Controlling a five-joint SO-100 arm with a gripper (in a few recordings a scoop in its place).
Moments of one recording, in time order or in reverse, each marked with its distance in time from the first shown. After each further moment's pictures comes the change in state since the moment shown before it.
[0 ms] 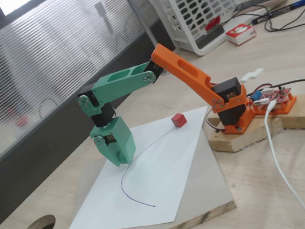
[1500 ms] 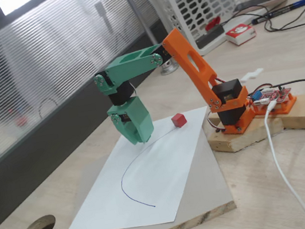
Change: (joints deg) arm 13.5 13.5 17.1 -0.4 0.0
